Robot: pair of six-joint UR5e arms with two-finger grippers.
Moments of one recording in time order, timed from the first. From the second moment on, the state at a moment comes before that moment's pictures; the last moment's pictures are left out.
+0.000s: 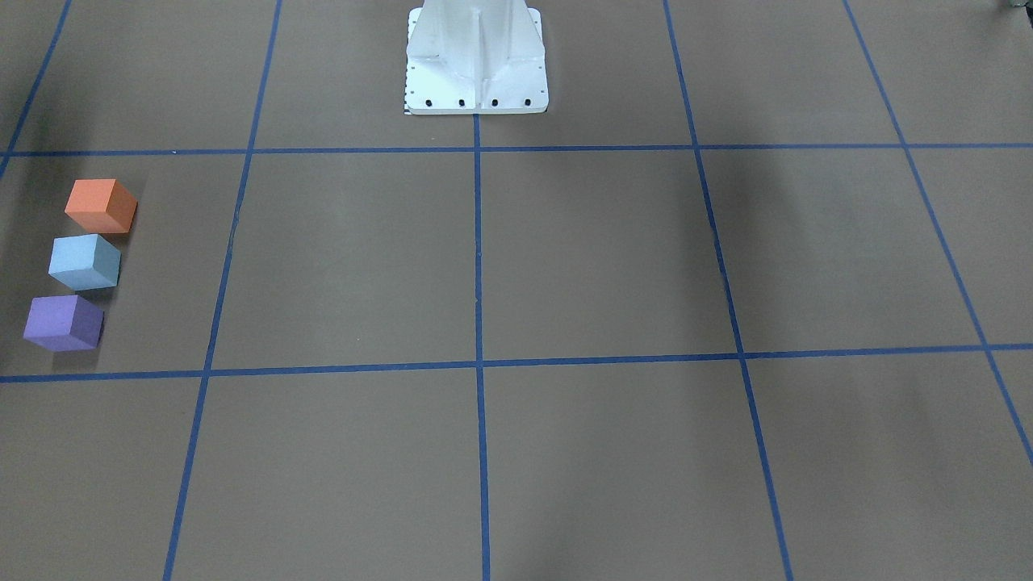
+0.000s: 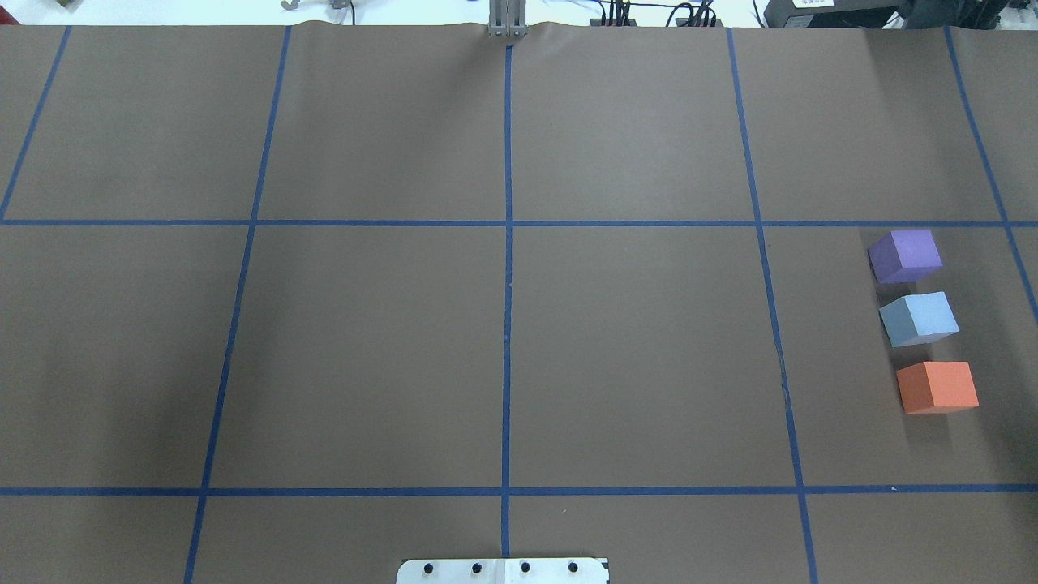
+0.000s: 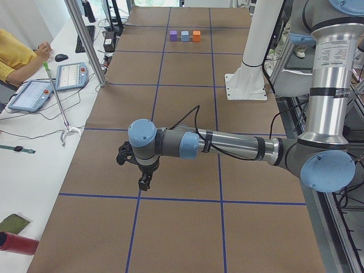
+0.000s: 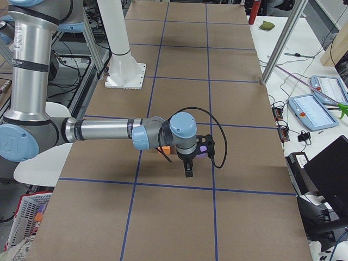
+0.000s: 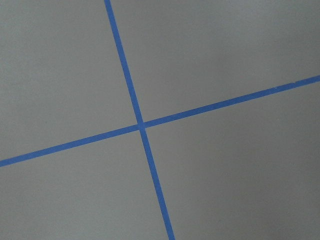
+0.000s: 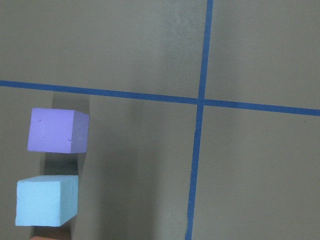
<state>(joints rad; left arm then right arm) -1.56 -1.60 -1.67 -1.55 -2.38 0.14 1.54 -1.73 1.81 -1.44 2.38 0.06</state>
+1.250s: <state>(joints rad) -1.56 -1.58 -1.64 -1.55 -2.38 0.12 1.50 -1.71 1.82 -1.59 2.30 -0.04</state>
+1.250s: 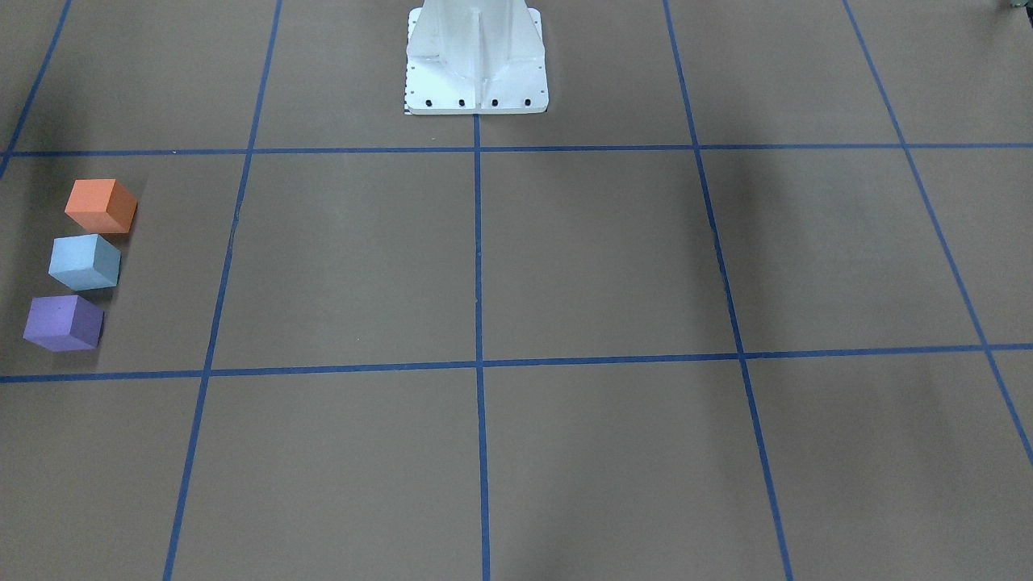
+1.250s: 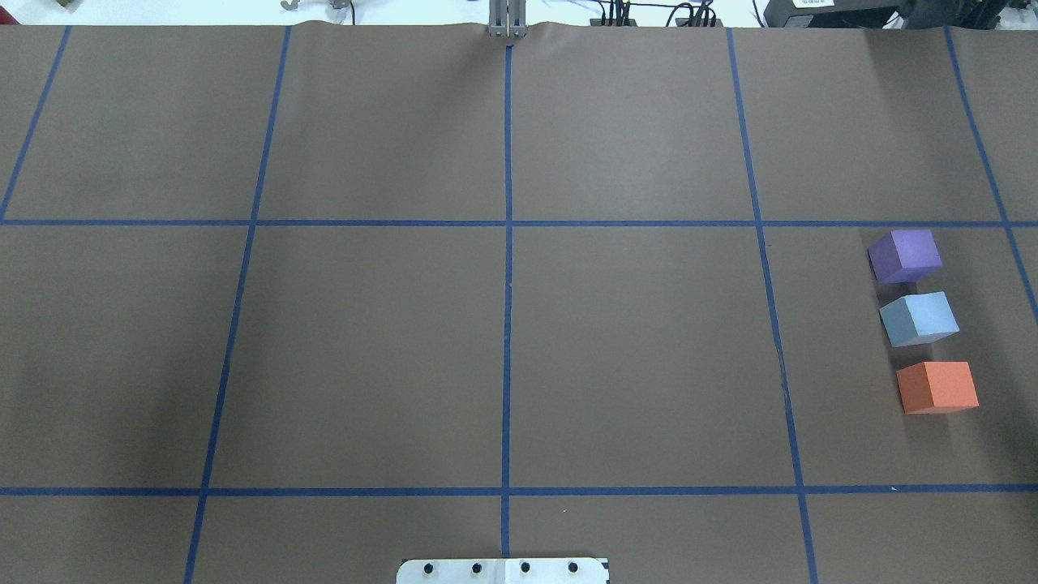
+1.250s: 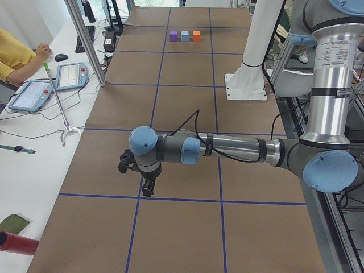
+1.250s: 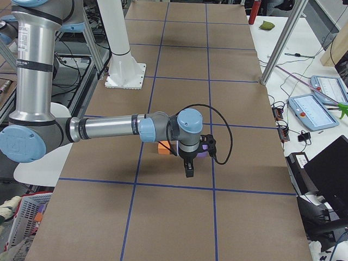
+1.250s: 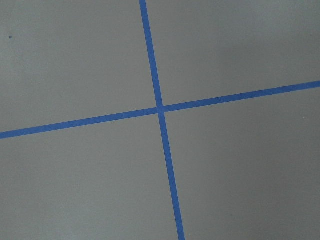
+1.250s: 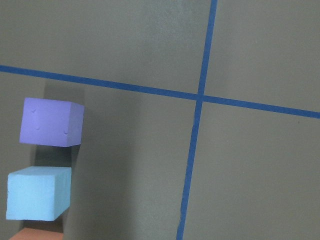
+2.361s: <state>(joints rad) -1.56 -1.56 -1.63 -1.55 -2.38 0.11 1.50 -1.72 1.81 -1.59 2.31 -0.05</state>
